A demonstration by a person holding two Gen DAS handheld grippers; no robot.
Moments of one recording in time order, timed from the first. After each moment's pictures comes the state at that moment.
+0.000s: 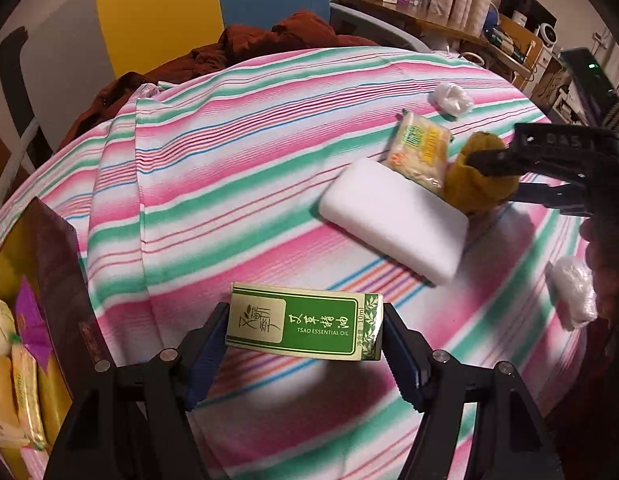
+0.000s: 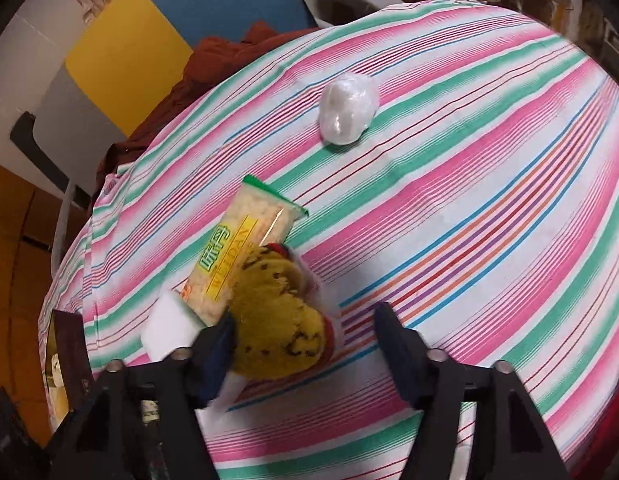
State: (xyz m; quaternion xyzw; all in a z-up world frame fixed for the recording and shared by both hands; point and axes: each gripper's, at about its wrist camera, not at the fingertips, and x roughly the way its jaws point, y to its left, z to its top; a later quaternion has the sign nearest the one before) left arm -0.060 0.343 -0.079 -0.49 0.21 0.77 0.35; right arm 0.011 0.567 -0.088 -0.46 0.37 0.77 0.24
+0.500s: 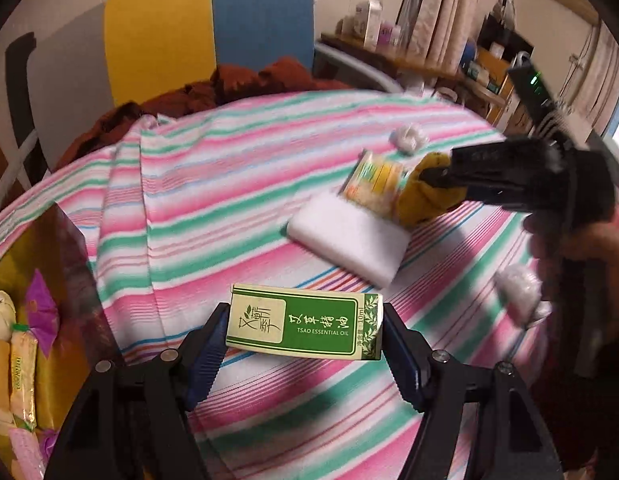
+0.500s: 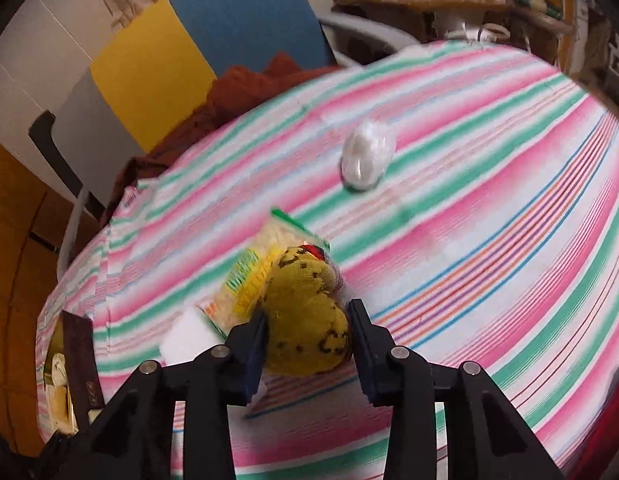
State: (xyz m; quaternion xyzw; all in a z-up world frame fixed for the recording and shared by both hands) left arm -0.029 0.316 -0.039 -0.44 0.16 0.79 0.40; right arm 0.022 0.556 -0.059 -0.41 0.32 0.82 0.23
